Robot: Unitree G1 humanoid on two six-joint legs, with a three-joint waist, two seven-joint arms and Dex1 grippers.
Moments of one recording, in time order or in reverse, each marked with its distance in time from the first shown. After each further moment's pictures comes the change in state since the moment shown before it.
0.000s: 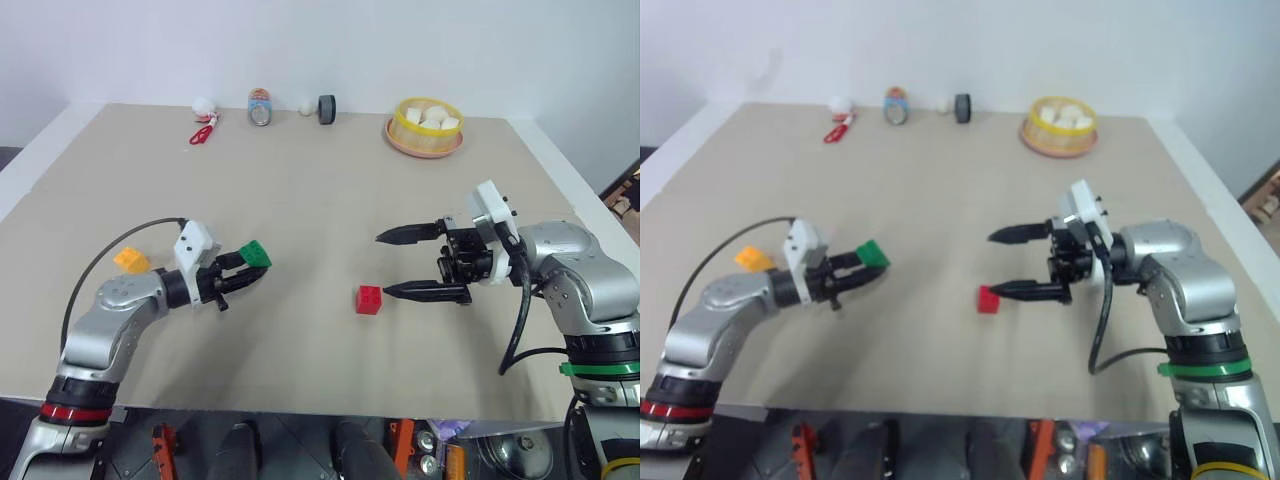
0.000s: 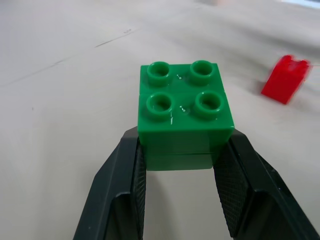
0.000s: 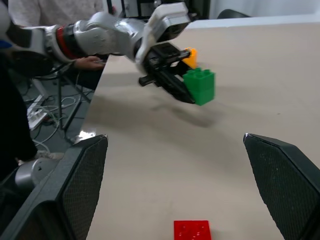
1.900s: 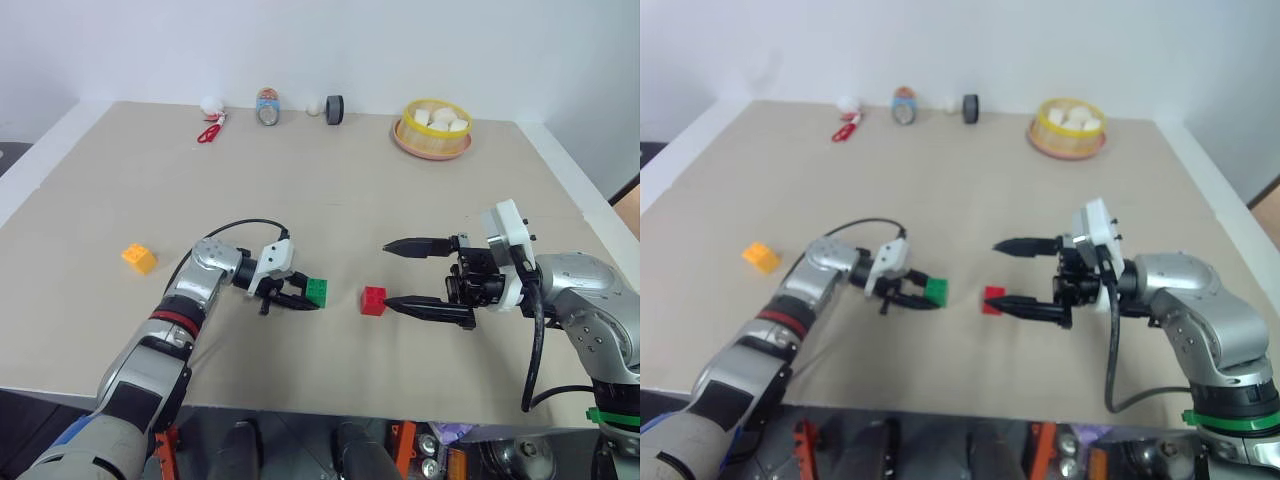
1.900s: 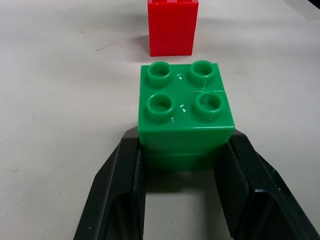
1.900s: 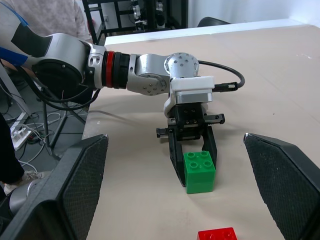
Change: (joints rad) left arm -0.494 -0.264 -0.246 0.939 0.359 -0.645 -0.543; right arm 0.200 -0.036 -0.100 -0.249 0.155 0.064 -0.246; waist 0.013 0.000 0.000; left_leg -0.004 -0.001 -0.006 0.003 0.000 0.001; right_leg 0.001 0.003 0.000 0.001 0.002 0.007
